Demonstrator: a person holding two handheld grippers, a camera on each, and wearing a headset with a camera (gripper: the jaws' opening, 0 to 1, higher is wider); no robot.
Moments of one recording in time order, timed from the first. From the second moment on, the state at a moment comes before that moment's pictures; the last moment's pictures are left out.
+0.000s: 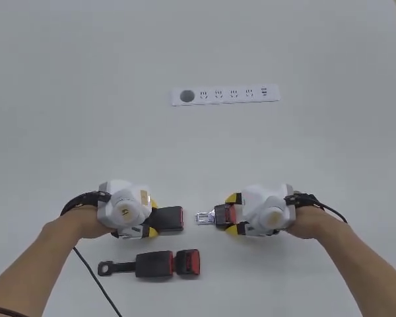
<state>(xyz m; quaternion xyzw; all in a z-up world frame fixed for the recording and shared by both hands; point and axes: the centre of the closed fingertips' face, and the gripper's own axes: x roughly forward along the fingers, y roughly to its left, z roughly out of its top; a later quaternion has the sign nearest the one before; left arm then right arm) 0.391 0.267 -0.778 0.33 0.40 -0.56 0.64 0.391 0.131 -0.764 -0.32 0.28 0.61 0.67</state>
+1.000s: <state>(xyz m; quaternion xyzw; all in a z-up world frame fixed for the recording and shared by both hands) 0.391 0.268 -0.779 0.33 0.40 -0.56 0.64 0.394 0.162 -0.776 -0.32 0.28 0.62 0.66</state>
